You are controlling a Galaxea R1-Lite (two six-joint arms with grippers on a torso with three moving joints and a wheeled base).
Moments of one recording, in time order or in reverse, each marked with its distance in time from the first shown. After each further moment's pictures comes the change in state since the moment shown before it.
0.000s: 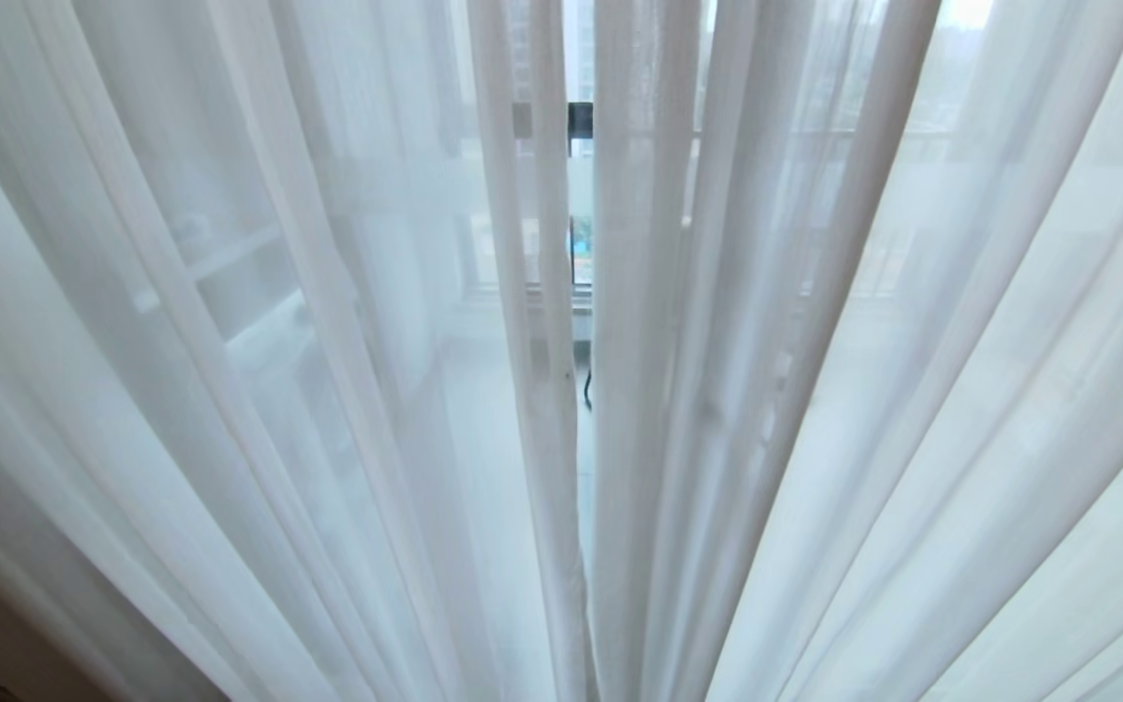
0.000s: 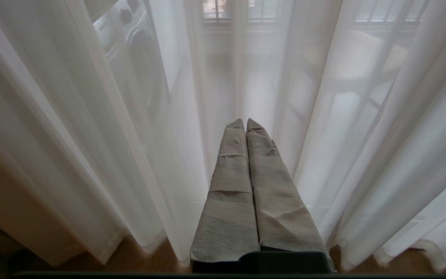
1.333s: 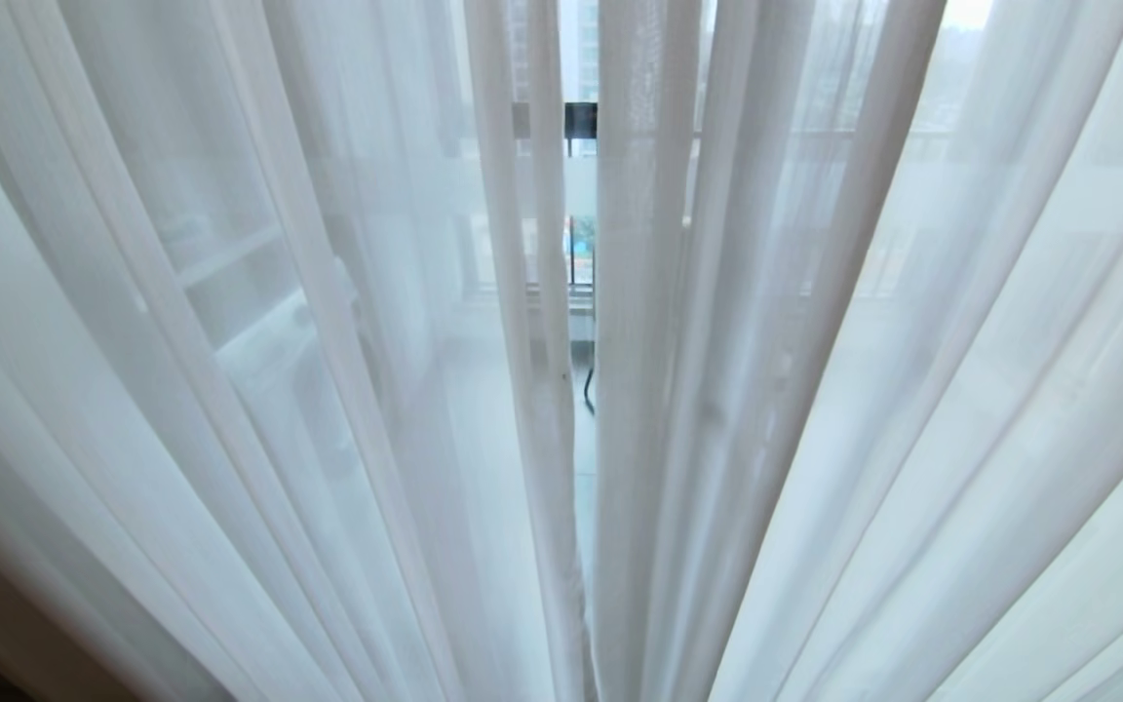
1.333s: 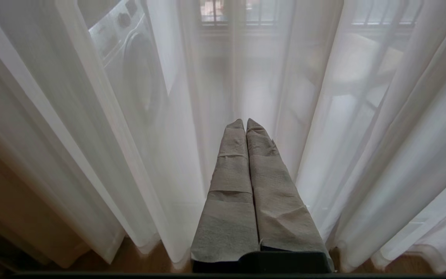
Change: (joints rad) left arm 0.000 0.000 -0.007 0.003 -0.006 0.000; right arm 0.000 0.000 0.000 0.000 0.000 0.000
